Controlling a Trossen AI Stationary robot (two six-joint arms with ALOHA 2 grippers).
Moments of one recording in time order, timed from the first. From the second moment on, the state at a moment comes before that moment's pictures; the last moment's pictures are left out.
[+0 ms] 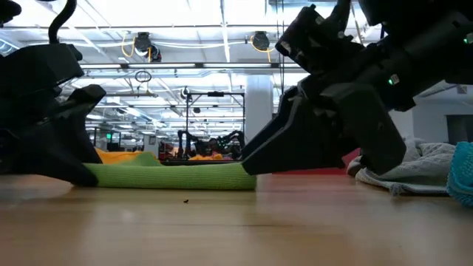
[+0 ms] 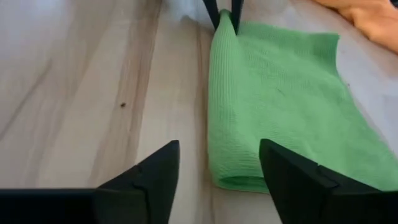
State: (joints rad) left arm -0.68 1.65 0.55 -0.03 -0.67 -0.21; right arm 0.49 2.00 0.88 0.49 0.58 0.10
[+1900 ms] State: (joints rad) left arm -0.56 1.34 0.57 -0.10 -0.23 -0.21; right arm 0.33 1.92 0.88 0.55 0.13 0.32
